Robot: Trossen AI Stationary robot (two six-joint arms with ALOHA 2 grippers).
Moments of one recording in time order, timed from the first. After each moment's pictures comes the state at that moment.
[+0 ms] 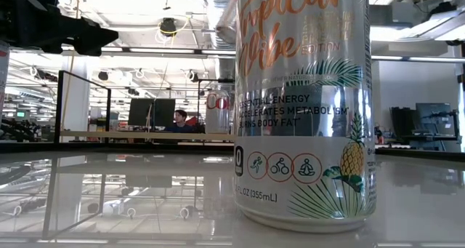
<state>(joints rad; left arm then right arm) -0.10 0.05 0.07 0.07 -0.01 0.26 0.01 1.45 1.39 -0.30 0.47 0.20</state>
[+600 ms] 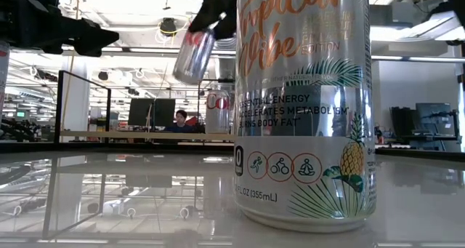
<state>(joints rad) -0.10 0.06 0.07 0.07 -0.02 0.25 -0.21 1.92 1.81 -0.38 0.09 -0.03</state>
